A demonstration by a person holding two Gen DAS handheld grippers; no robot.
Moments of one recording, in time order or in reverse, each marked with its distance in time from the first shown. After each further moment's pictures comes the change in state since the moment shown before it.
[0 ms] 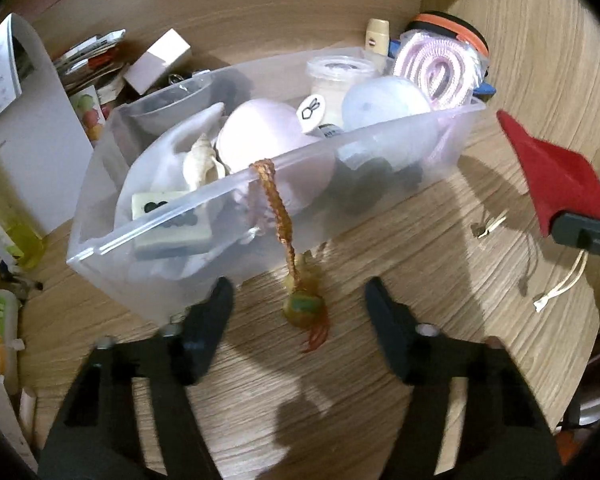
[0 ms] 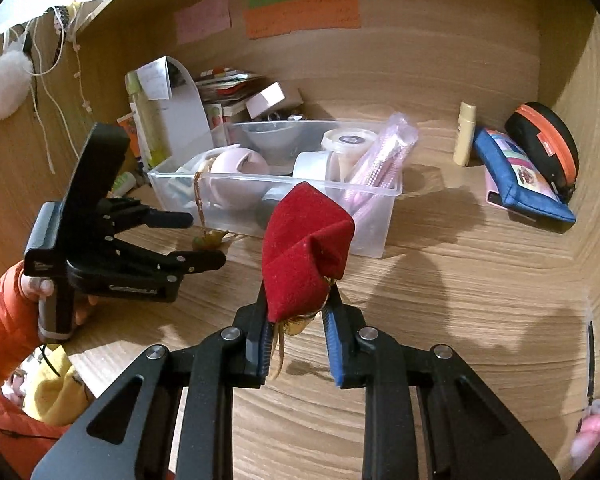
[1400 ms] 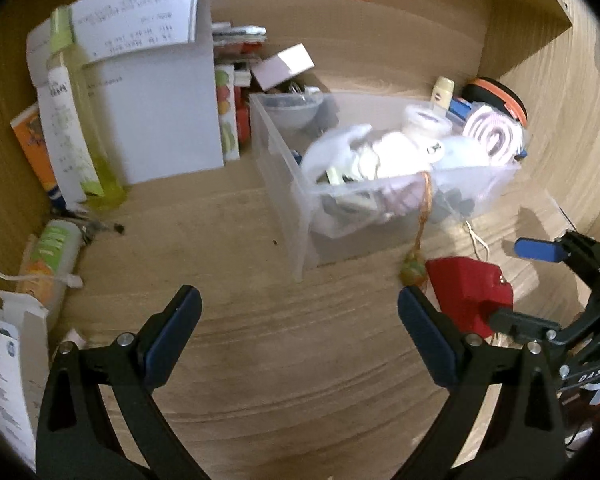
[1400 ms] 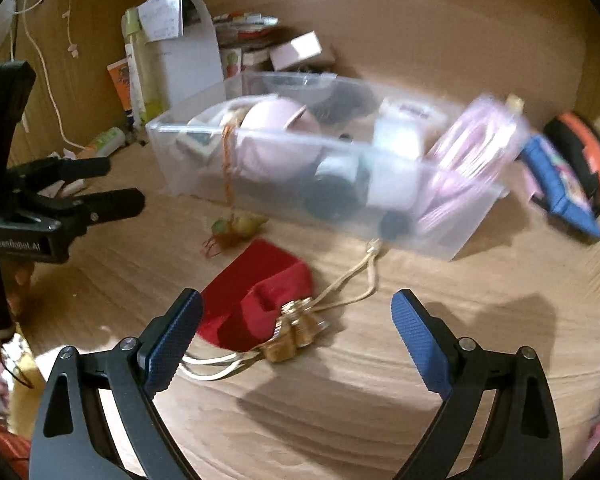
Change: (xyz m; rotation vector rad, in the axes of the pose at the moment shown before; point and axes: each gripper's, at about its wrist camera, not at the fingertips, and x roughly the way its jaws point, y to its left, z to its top) left arm -0.060 0.073 -0.037 -0.214 -0.100 0.039; right arm 0.066 0.048 0.001 -0.050 0.155 -0.053
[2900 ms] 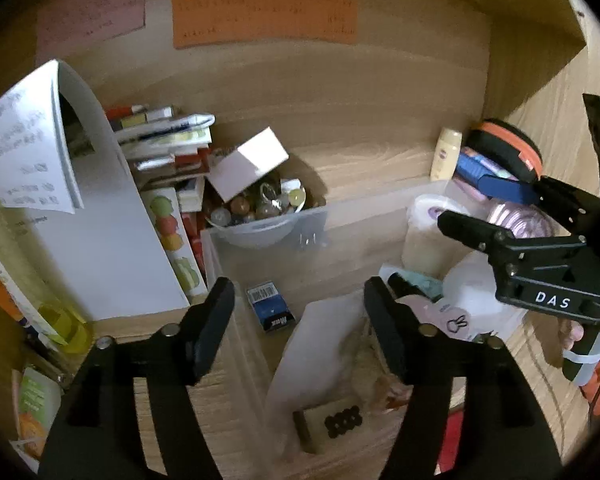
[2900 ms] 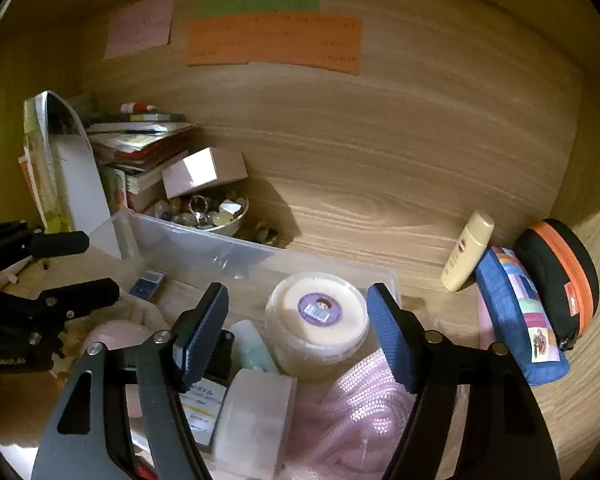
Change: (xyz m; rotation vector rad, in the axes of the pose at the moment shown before) left arm 0.044 -0.018 0.101 0.078 -0.158 -0.003; right arm 0.028 -0.067 0.126 -0.016 -0.258 -0.205
